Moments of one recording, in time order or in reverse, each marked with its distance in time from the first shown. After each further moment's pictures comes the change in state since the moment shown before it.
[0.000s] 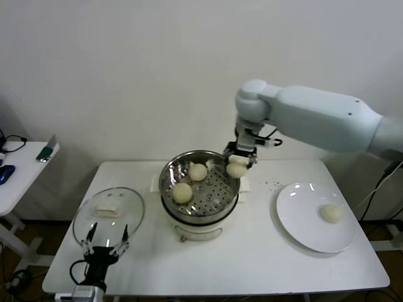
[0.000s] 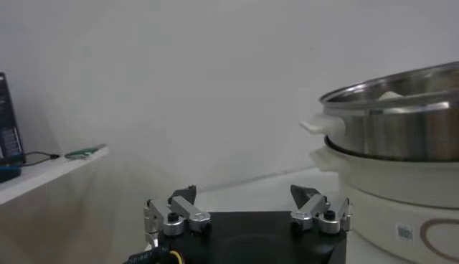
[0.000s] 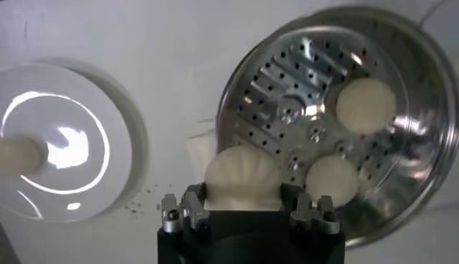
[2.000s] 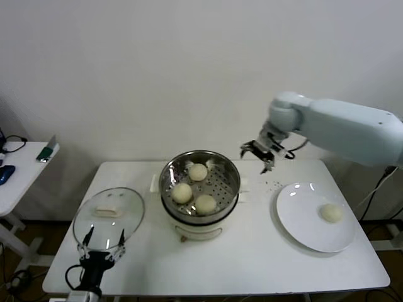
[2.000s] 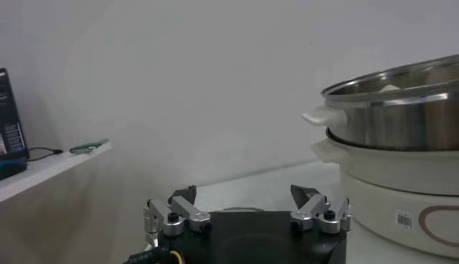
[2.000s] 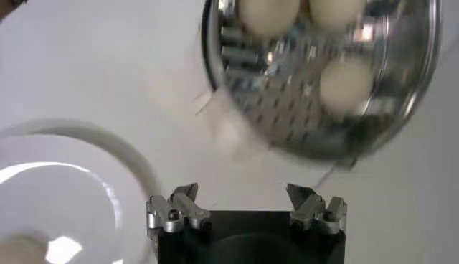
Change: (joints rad) left arm 0.038 0.028 -0.017 -0.002 -0.031 -0.010 0.005; right arm -0.007 -0.322 -0.113 -0.030 0.189 -0.408 0.215
